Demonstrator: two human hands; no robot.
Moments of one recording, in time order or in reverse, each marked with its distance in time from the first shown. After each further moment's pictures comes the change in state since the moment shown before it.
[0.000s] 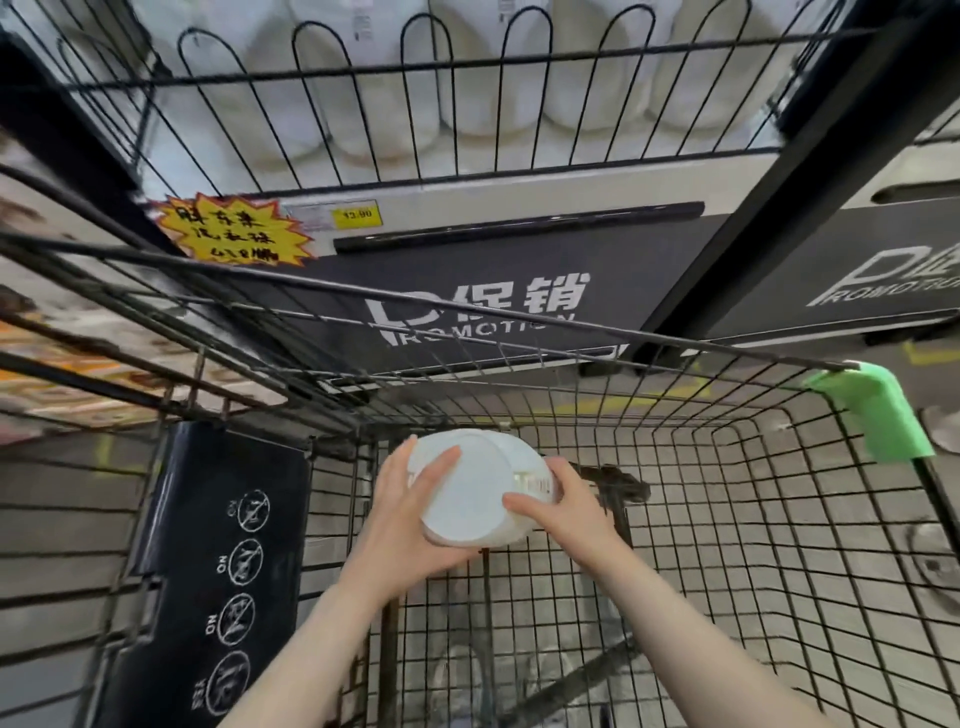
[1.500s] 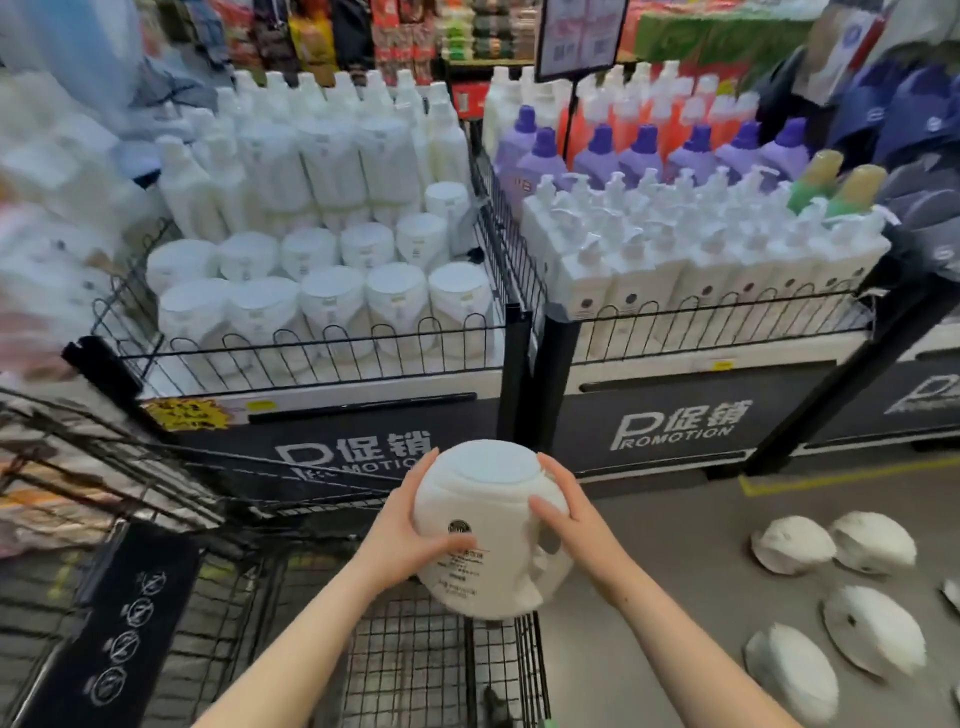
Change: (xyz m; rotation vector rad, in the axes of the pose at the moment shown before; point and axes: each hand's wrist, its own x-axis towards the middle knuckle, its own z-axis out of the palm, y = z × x) left_hand -0.005 0.402 0.012 -0.384 0.039 0.005; right_hand -0.202 -0.109 -0.352 0.101 -0.048 -0.355
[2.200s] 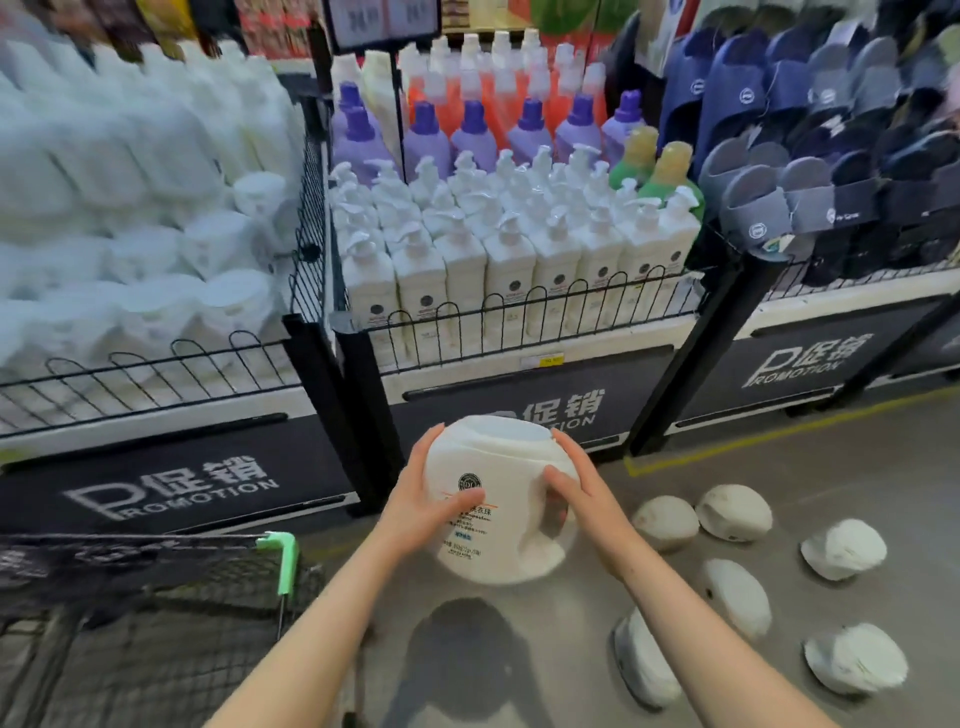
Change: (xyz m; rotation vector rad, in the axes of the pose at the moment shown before) left_hand 0.133 0.140 0.292 -0.110 -0.071 0.008; right_hand -0.015 0.050 -0.330 0.089 0.190 0.030
